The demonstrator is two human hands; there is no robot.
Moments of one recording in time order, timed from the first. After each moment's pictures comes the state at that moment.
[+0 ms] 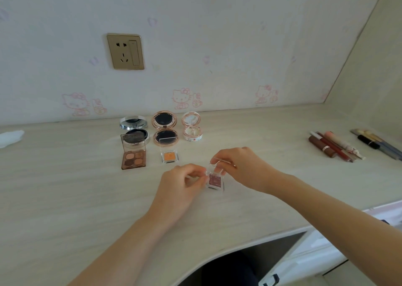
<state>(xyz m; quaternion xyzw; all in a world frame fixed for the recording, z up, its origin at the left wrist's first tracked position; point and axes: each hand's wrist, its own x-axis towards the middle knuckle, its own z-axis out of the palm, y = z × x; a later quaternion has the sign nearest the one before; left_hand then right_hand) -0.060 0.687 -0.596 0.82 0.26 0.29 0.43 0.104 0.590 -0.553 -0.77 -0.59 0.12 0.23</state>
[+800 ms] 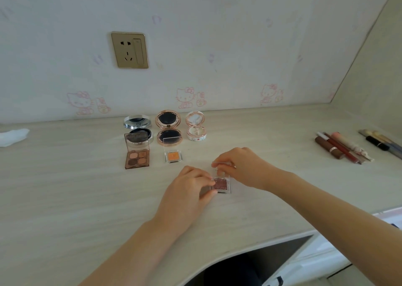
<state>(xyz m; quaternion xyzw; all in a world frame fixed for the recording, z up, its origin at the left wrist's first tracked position) -0.055 0.687 -0.617 0.92 0.17 0.30 0.20 0.107 0.603 -0.554 -0.77 -0.61 0.10 0.16</state>
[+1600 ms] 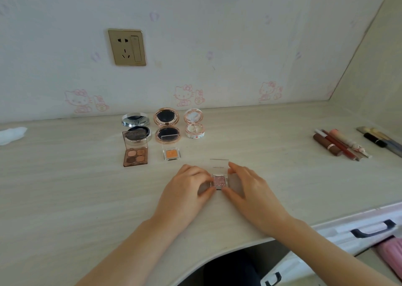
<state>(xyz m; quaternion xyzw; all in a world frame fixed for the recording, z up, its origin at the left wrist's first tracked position) -0.055 0.685 -0.618 0.91 0.16 0.31 0.21 0.070 0.551 -0.603 -0.81 -0.50 0.02 0.31</state>
